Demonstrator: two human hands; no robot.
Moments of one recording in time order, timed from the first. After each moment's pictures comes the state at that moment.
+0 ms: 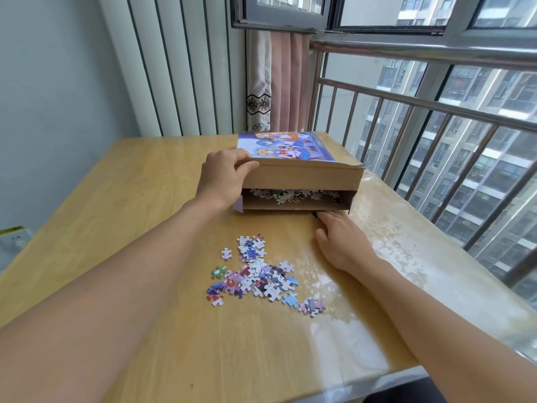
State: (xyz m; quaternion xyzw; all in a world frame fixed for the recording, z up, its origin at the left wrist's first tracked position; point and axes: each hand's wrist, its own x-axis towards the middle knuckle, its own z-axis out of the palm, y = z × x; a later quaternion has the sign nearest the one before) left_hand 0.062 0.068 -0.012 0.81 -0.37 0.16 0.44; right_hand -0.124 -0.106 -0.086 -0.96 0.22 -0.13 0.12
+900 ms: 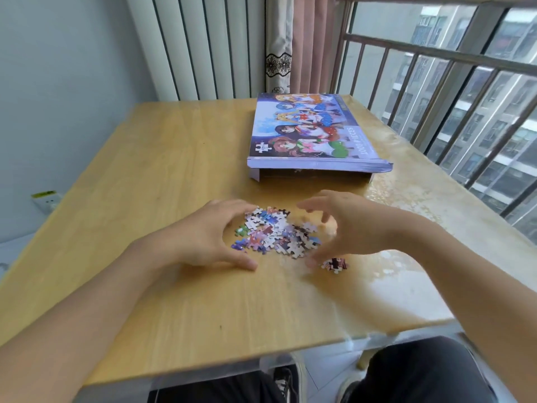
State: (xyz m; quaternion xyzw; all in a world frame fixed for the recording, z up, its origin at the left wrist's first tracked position) left_hand -0.006 0.195 -0.064 0.85 -0.48 -0.14 0.17; right_hand -0.158 -0.032 -0.015 -0.98 0.06 0.12 0.16
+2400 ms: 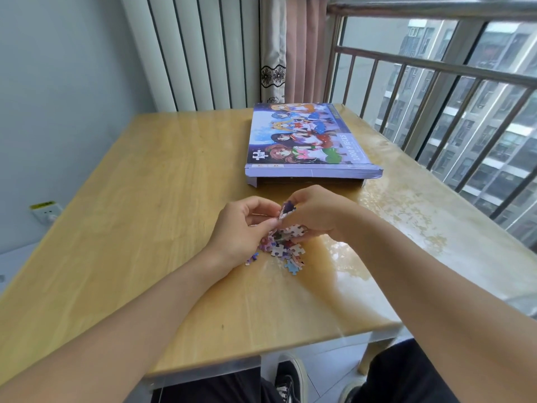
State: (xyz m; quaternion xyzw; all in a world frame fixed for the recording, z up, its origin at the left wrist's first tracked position) left_hand -0.048 0.147 -0.079 0.74 -0.30 -0.14 0.59; right_hand -0.115 -0.002 -0.023 -0.81 0.28 0.08 0.51
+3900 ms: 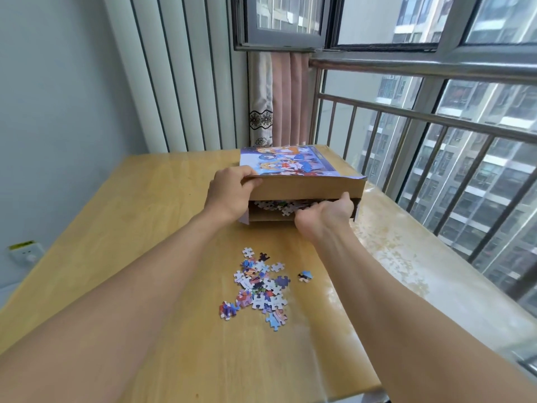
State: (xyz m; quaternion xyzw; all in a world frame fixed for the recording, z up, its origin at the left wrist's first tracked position) left_hand 0.055 0.065 -0.006 0.83 -0.35 0.12 0.41; right_hand -0.056 -0.065 -0.017 -0.09 0.20 -0.32 0.92
